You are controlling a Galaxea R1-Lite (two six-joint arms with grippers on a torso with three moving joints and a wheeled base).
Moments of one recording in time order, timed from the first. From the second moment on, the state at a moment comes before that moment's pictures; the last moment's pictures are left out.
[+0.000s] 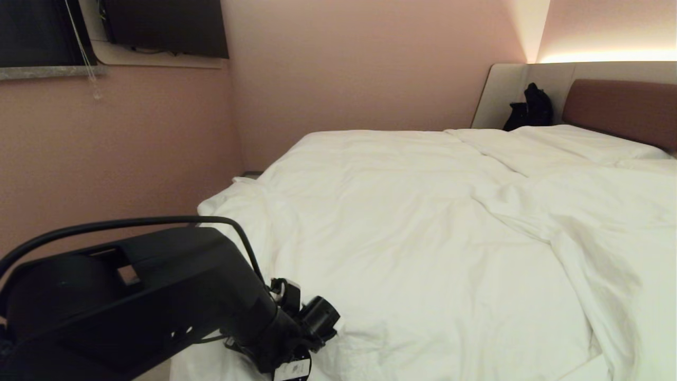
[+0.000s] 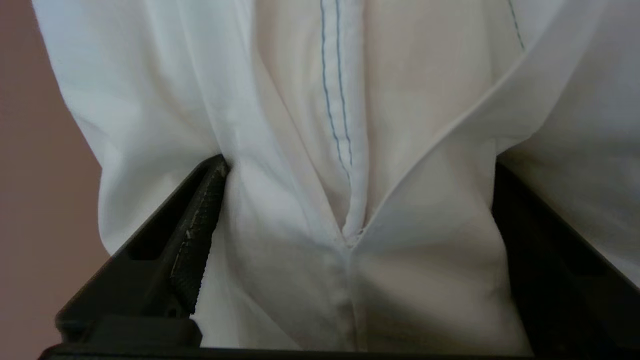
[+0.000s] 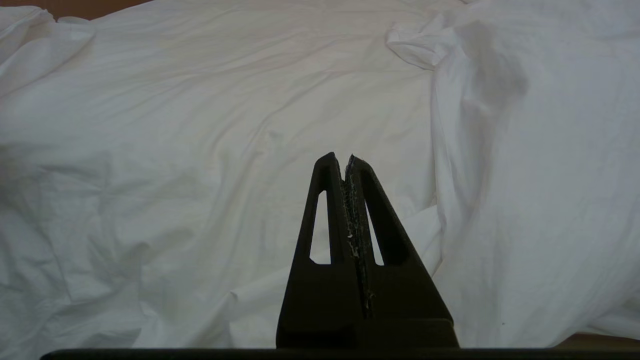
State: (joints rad) left arm -0.73 2.27 -0.96 0.06 0.99 -0.45; right arm 0.02 0.00 0.00 0.00 0.01 0.00
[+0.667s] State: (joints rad) left arm -0.71 2.22 -0.91 0.05 1.03 -0.46; right arm 0.02 0.00 0.00 0.00 0.01 -0.01
